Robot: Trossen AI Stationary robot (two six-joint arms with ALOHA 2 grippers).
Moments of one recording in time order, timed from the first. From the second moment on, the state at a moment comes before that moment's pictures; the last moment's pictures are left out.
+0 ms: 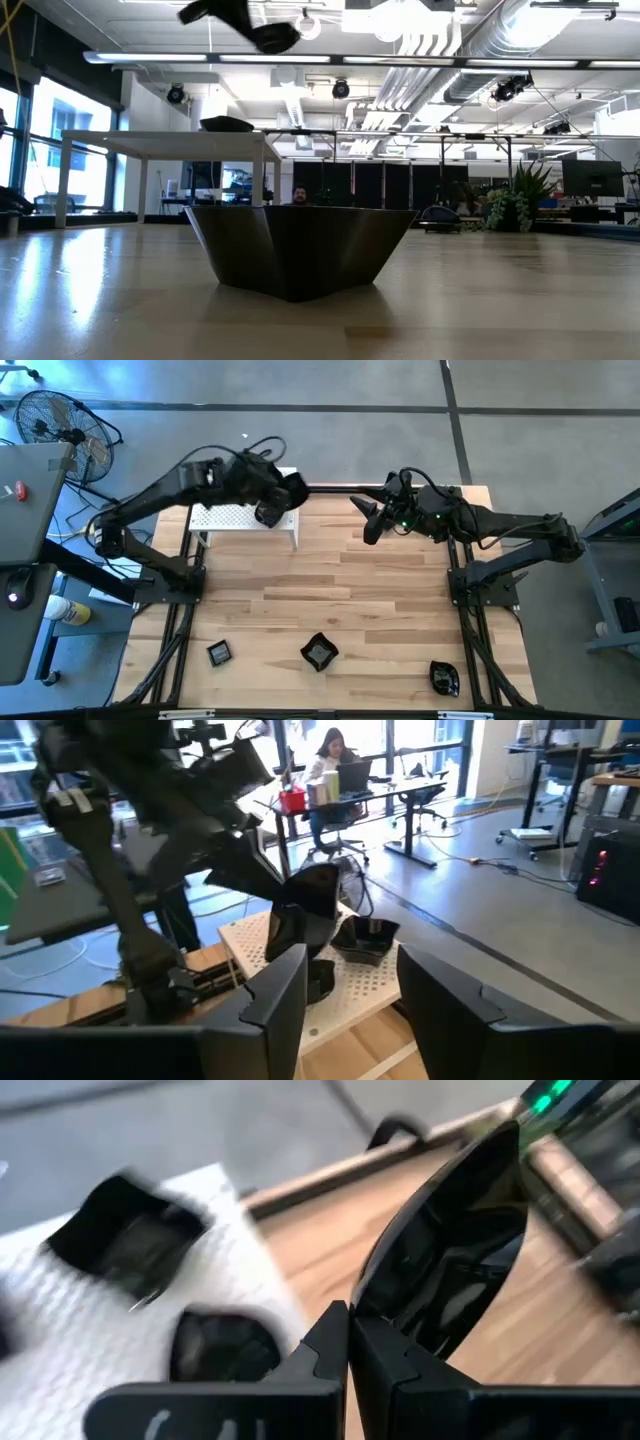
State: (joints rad) left arm 0.32 1.36 1.68 -1.08 -0.35 -0.66; right arm -0.05 1.22 1.26 -0.16 0.46 0.17
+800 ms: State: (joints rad) left arm 0.69 1.07 1.13 -0.87 0.08 -0.85; right arm -0.05 1.22 1.26 -0.18 0.42 0.17
